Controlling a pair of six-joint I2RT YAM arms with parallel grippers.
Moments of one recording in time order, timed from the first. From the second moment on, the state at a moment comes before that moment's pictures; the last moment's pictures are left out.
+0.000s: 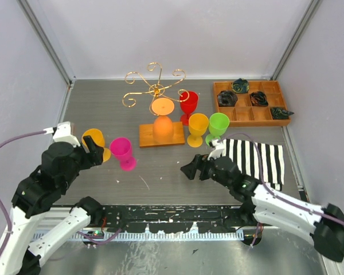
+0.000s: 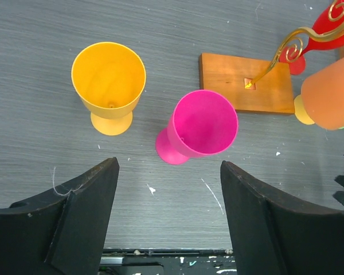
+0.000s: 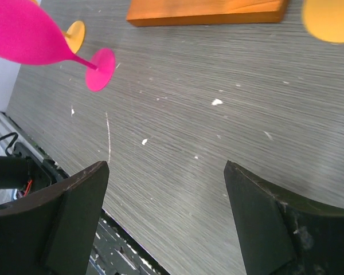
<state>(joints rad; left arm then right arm) -0.58 0.57 1.07 -1.02 -0.45 -0.50 0.83 0.71 0.27 0.04 0.06 0.72</state>
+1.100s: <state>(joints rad) -0.58 0.48 1.06 -1.06 -0.51 -0.46 1.19 2.13 0.69 1.54 0.19 0.18</state>
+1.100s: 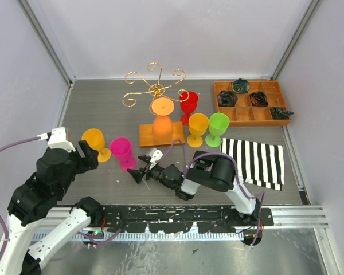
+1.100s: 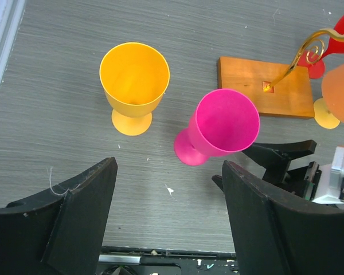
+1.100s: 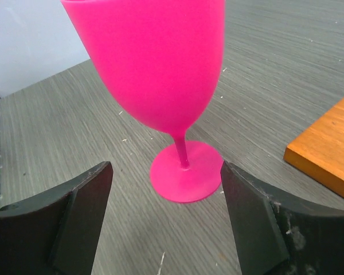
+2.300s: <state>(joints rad) -0.58 0.47 1.04 -1.06 -0.51 -0.46 1.18 2.40 0.99 1.54 0.28 0.02</state>
